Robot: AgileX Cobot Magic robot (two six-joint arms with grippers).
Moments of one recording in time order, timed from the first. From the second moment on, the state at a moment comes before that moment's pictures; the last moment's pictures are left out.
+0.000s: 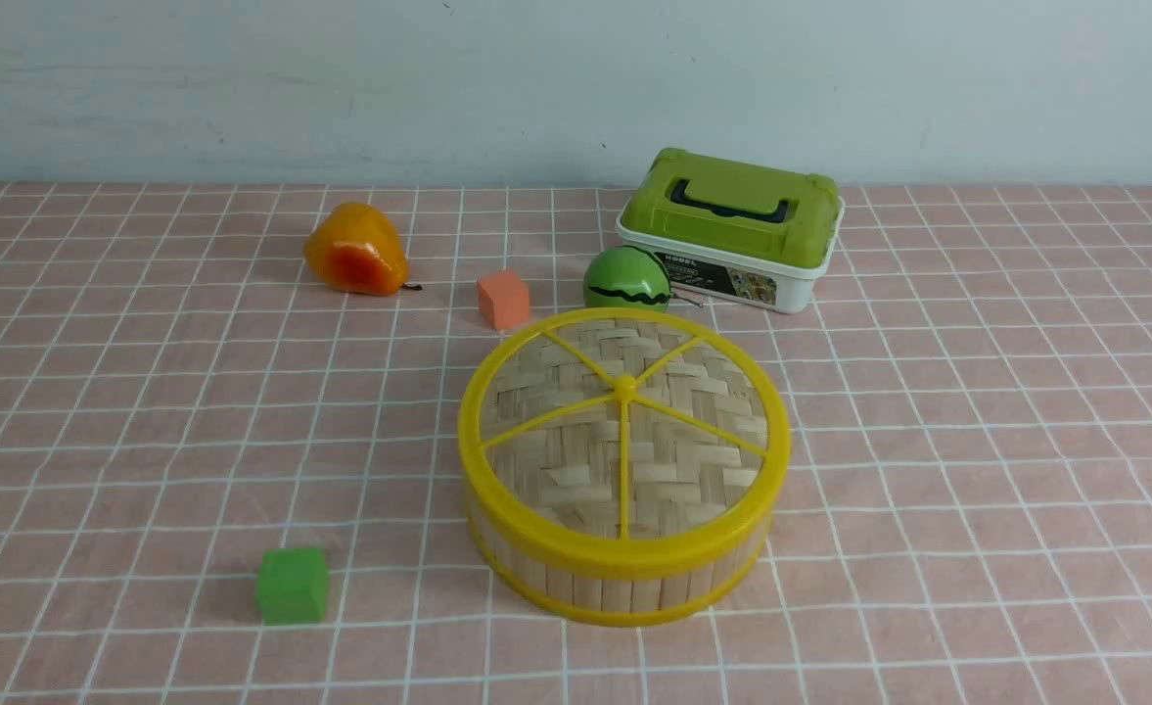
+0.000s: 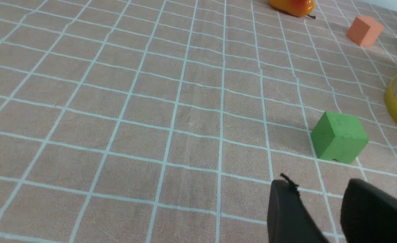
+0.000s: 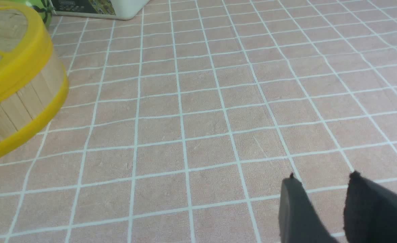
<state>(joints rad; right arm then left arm) -0.05 -0.01 0.02 0.00 0.39 0.15 0.04 -0.01 0.03 -0.03 0.36 -0.23</state>
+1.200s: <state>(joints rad) -0.05 -0.01 0.02 0.00 0.39 0.15 0.04 -0.01 0.03 -0.03 0.36 -0.23</state>
